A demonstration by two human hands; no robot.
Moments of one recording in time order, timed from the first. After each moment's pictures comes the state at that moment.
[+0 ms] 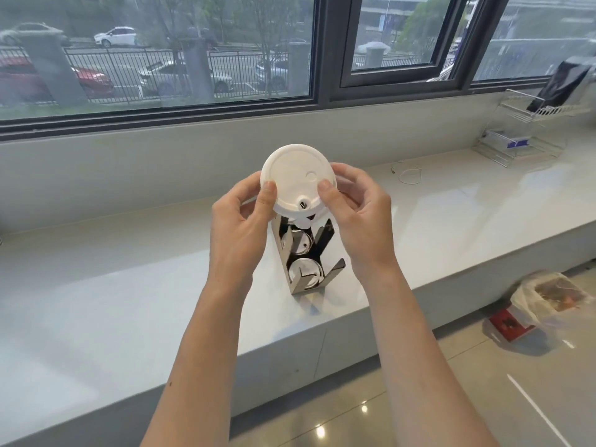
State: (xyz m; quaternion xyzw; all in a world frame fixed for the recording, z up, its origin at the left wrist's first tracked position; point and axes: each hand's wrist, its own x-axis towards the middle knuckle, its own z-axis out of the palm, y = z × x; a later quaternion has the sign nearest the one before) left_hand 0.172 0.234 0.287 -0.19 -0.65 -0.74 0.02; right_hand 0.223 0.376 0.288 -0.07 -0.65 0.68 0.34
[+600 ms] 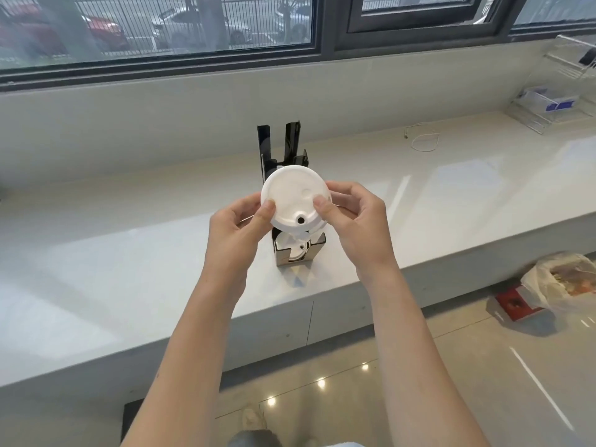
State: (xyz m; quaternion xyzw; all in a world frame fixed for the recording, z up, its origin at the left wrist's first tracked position) left_hand 0.190 0.287 0.228 -0.07 -0.66 -0.74 -0.10; right_hand 0.238 0.453 0.227 -0.14 -0.69 0.67 0.21
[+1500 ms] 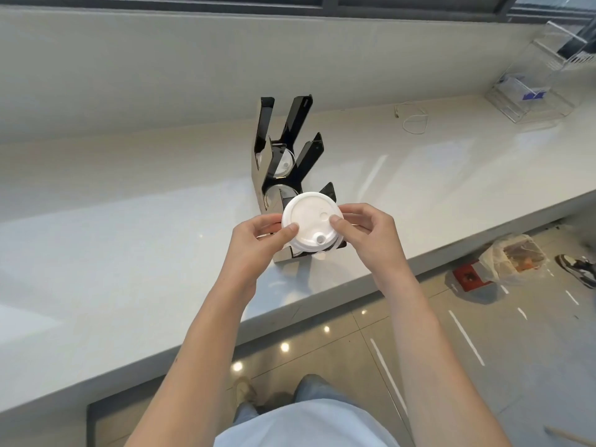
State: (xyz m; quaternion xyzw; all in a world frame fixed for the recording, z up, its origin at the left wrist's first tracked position) left_hand 0.100 0.278 0.144 -0.01 -0.67 -0.70 -0.27; right_hand 0.175 0.457 0.162 -0.27 -0.74 0.60 0.14
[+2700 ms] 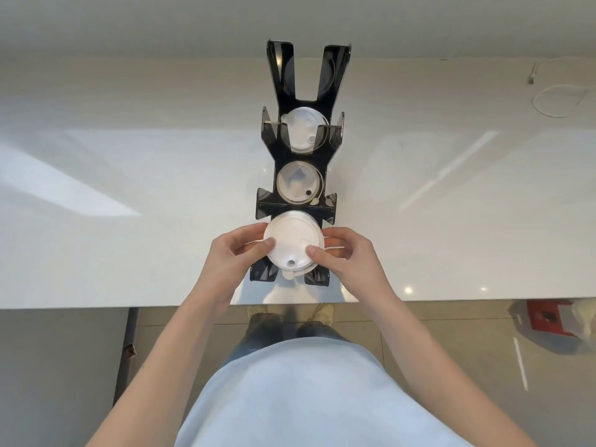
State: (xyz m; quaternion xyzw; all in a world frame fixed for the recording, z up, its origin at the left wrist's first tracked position) left_hand 0.084 0.332 0.066 0.17 -0.70 -0.66 -0.22; right_hand 0.110 0.546 0.062 -0.20 -0.74 0.62 -0.15
